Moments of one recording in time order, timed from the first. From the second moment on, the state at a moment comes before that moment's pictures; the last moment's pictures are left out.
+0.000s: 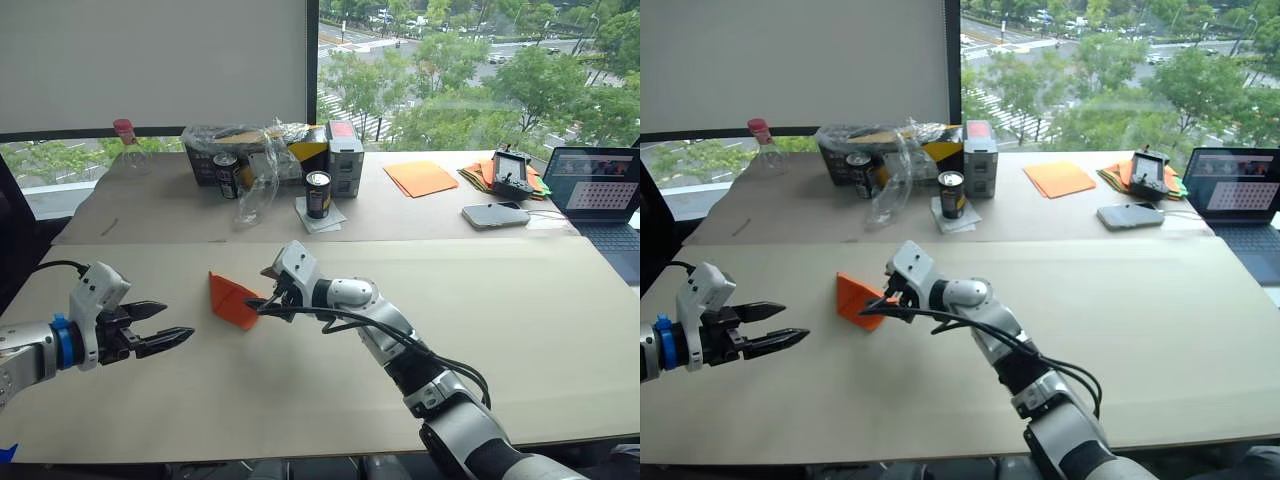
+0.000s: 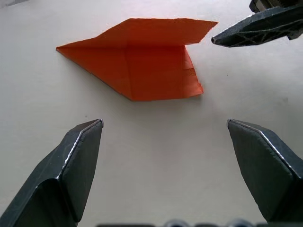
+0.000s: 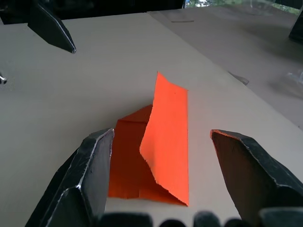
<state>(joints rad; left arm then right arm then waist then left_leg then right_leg) 0.10 1.11 0.38 -0.22 -0.77 0.64 -0.86 -0.80 0.01 0.38 0.39 0.07 0.26 0.68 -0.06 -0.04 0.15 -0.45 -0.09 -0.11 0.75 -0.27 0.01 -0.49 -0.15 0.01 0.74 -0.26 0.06</state>
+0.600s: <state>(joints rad) 0.05 0.99 0.36 -0.20 -0.71 0.68 -0.95 -0.80 -0.18 0.37 0.27 0.07 0.12 0.94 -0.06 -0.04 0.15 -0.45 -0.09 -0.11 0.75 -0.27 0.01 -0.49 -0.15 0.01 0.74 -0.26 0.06</state>
